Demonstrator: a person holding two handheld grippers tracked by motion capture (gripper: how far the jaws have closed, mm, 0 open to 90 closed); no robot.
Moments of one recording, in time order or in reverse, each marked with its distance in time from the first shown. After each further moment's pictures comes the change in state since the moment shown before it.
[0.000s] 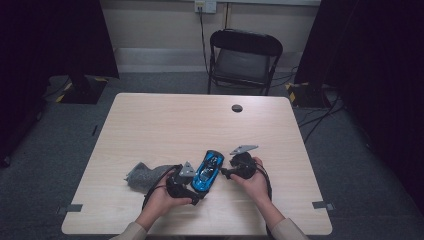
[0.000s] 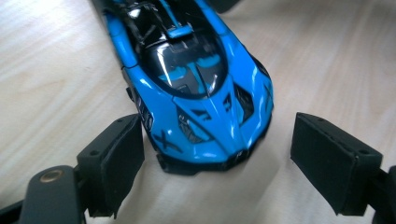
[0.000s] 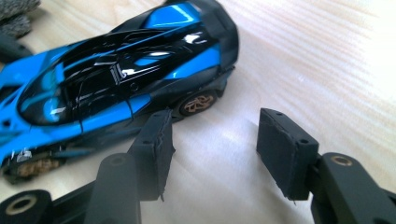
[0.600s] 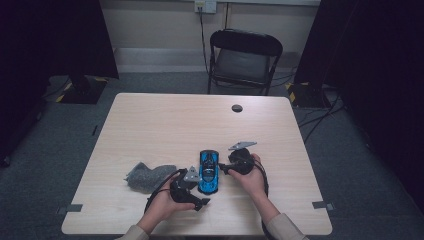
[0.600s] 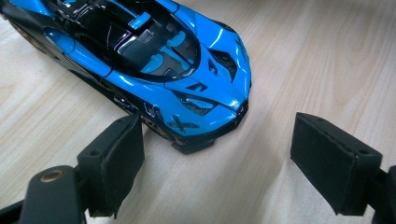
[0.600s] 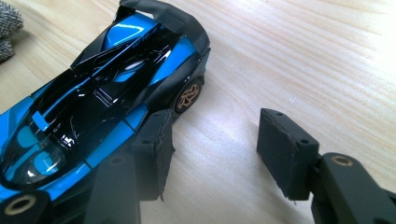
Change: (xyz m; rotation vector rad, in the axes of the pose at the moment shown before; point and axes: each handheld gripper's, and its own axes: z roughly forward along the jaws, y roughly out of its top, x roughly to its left) left arm -0.015 0.002 0.004 0.013 -0.043 0.033; right arm -0.005 0.009 0.009 -0.018 -0.012 0.034
